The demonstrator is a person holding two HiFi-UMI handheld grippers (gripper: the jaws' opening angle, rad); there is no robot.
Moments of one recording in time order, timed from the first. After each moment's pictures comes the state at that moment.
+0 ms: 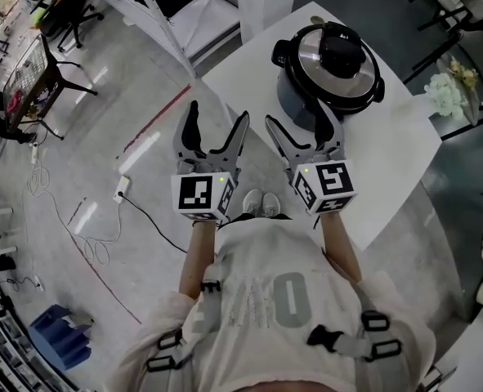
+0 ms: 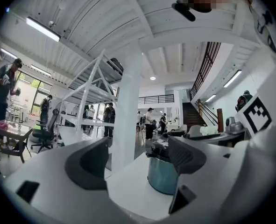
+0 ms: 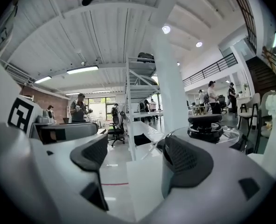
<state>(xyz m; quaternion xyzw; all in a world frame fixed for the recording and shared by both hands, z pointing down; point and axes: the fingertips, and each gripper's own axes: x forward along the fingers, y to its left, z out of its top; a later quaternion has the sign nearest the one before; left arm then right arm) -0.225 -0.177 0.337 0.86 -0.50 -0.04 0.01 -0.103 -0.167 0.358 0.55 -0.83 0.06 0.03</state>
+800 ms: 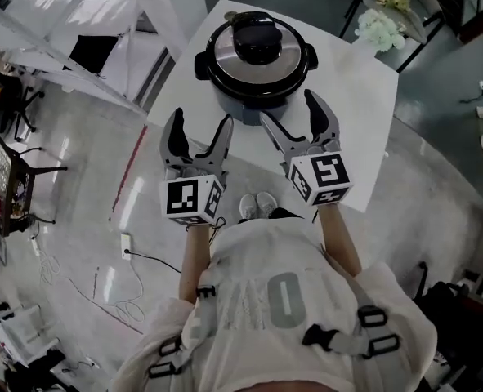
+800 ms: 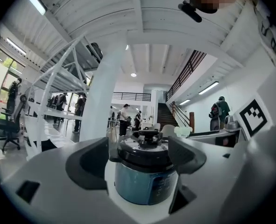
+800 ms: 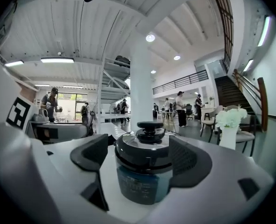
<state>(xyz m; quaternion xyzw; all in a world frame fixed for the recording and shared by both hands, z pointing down) -0.125 -0.190 0.342 0.93 -0.35 -0.03 0.03 0.009 -0.138 0.352 0.70 -0.71 0.05 0.03</state>
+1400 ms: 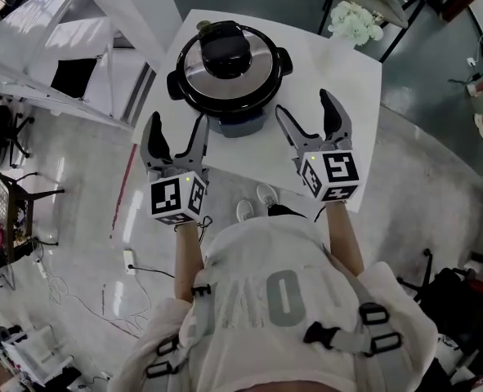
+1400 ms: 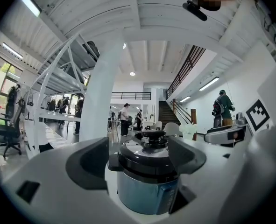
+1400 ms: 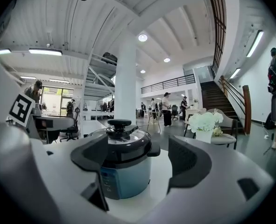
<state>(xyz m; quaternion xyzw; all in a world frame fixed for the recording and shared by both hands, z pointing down) -0.091 -0.224 0.345 0.93 -0.36 -0.01 0.02 0.105 -0.116 0.360 0.76 -0.65 0.05 0.04</state>
